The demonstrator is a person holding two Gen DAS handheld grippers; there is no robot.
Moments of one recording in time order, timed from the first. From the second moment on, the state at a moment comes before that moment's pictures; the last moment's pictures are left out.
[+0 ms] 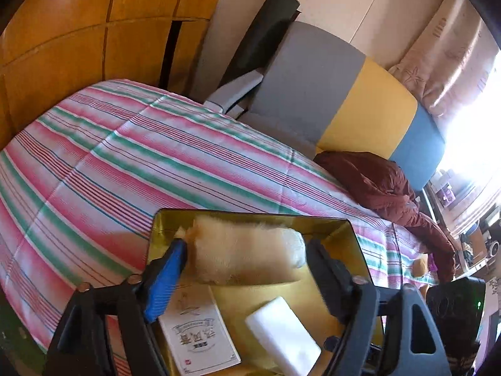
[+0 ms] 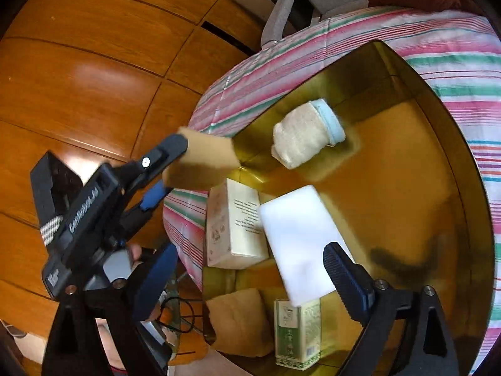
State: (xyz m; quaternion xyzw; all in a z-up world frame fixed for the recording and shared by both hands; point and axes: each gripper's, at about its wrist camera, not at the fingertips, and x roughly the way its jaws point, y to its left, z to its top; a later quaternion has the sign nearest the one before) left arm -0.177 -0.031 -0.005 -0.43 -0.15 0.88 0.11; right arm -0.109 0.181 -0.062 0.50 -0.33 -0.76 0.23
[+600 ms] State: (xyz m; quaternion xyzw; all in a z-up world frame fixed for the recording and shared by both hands) left arm -0.088 -0.076 0.029 -0.37 -0.15 0.92 0.04; right arm -0.120 0.156 -0.090 0.54 -0.32 -0.73 0.26
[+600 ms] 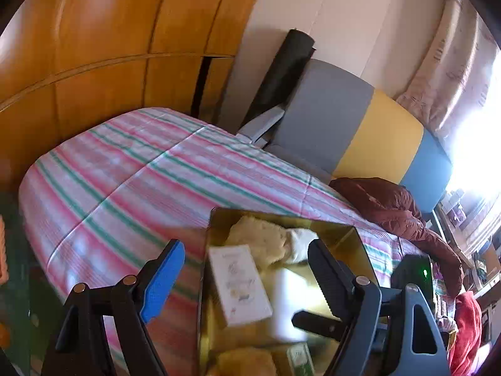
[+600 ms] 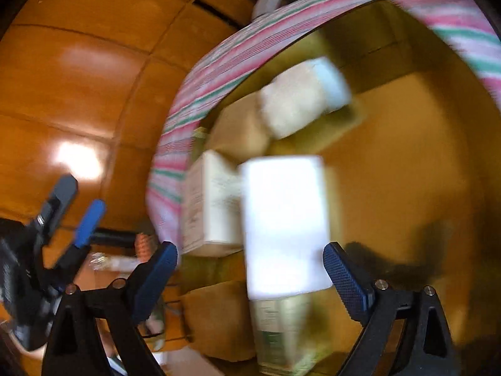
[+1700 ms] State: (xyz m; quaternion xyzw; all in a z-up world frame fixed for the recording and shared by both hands) left arm -0.001 0.054 0.009 -0.41 -0.07 0.88 0.21; right arm 0.009 0.285 -0.031 0.45 -0.16 -0.87 0.07
